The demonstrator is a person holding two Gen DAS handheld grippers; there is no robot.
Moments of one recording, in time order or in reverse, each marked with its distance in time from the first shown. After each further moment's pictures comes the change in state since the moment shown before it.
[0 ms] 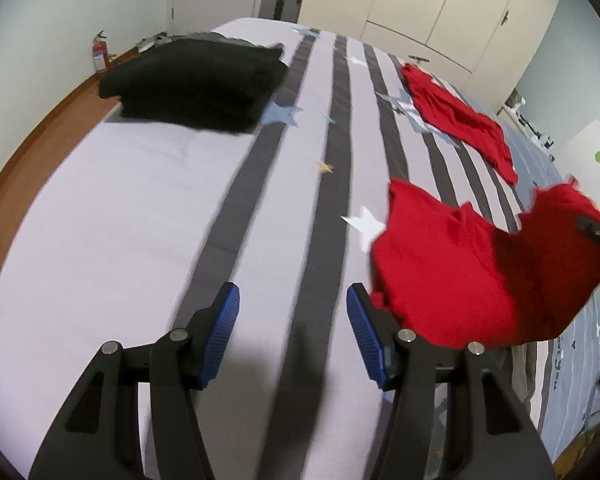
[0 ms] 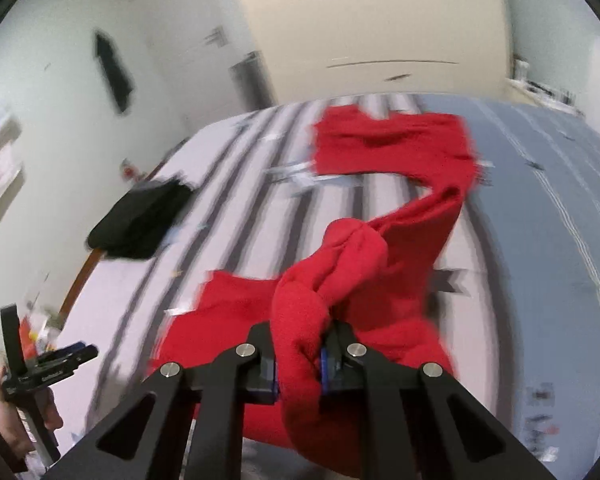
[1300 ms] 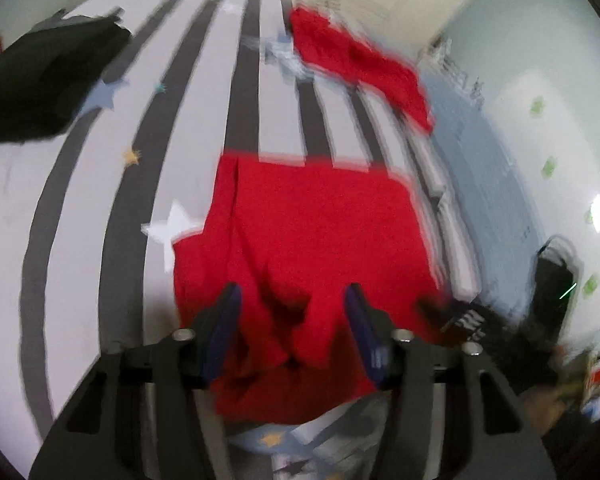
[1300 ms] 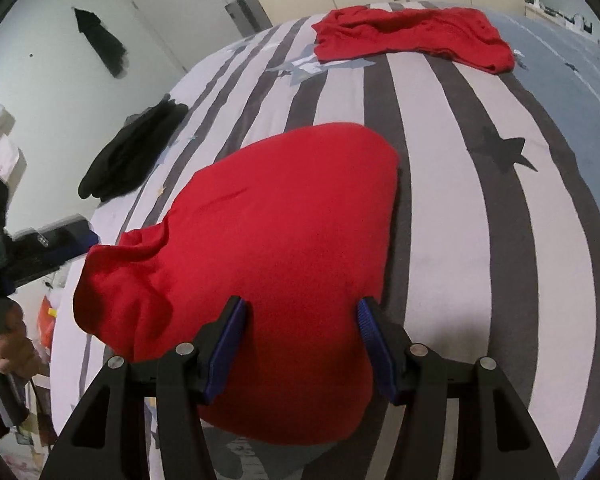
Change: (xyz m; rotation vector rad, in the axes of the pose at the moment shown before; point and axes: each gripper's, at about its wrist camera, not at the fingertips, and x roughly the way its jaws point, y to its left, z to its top) left arm 0.080 -0.142 0.038 0.179 0.263 -0.255; right arm 0.082 -0.064 -0.078 0.105 0.193 0.066
